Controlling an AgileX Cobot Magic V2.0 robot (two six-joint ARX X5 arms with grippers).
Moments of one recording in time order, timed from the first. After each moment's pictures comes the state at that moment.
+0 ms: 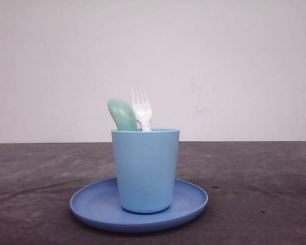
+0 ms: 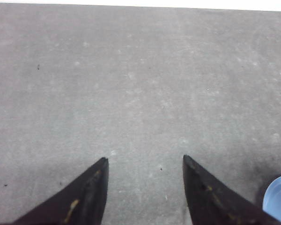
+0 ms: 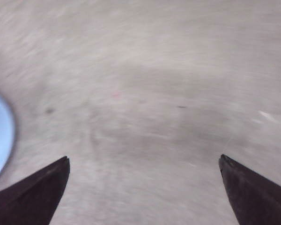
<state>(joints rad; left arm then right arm) -0.11 0.56 0.65 -0.53 0.08 -0.05 0.21 0.78 0.75 -0.80 -0.05 0.14</state>
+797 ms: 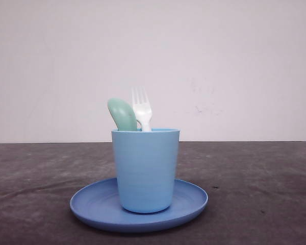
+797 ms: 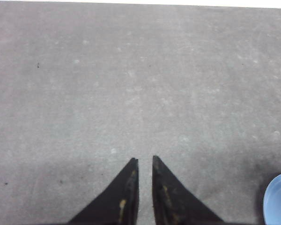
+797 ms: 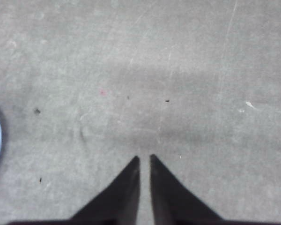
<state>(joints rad) -0.11 0.56 0.65 -0.54 0.08 -0.05 0.18 0.76 0.75 -0.83 -0.05 0.14</state>
